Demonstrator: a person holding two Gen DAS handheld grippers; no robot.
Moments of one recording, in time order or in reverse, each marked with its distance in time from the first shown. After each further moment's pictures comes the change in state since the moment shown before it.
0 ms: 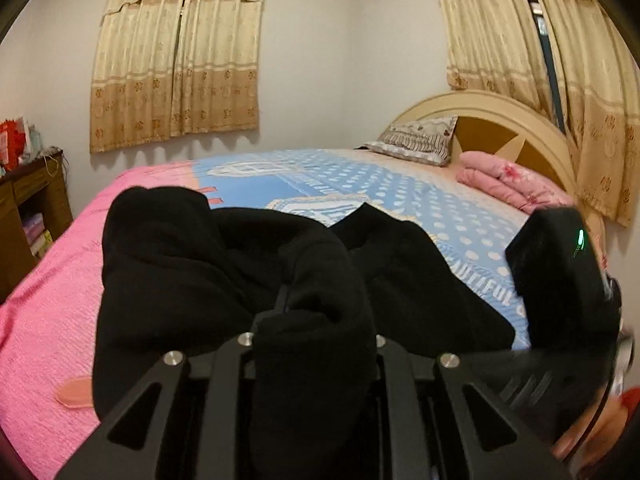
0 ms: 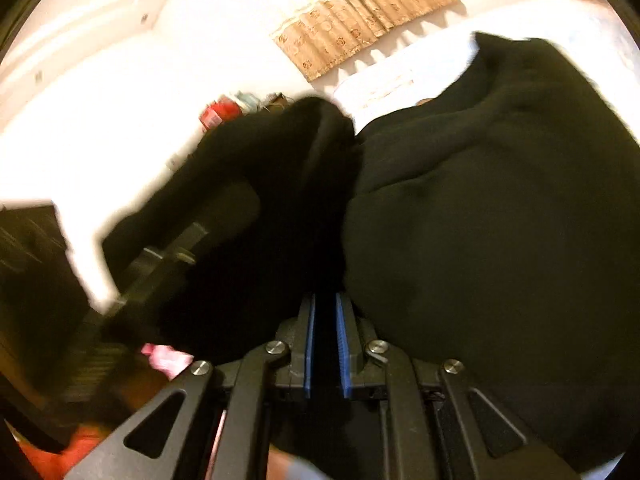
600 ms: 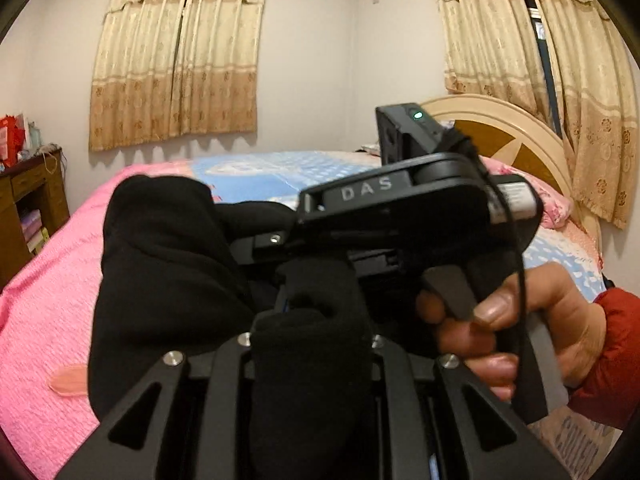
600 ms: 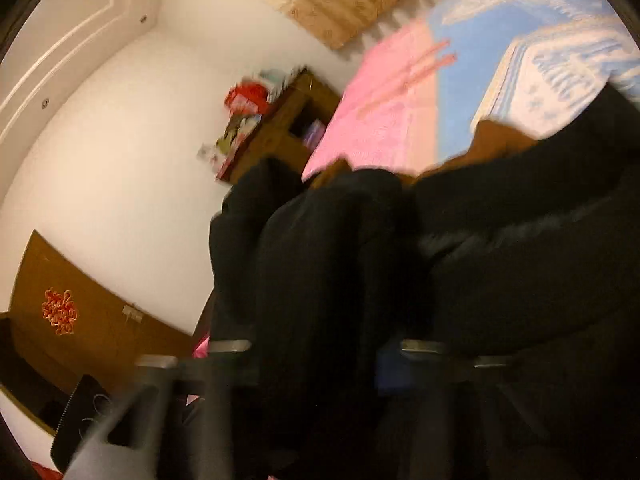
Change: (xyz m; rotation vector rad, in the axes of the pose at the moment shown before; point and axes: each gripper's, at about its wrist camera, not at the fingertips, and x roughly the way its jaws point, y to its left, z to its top) left arm -0.004 -0.009 0.001 0.010 -0.014 0.005; right arm 0.088 0.016 0.083 0.002 0.173 0.149
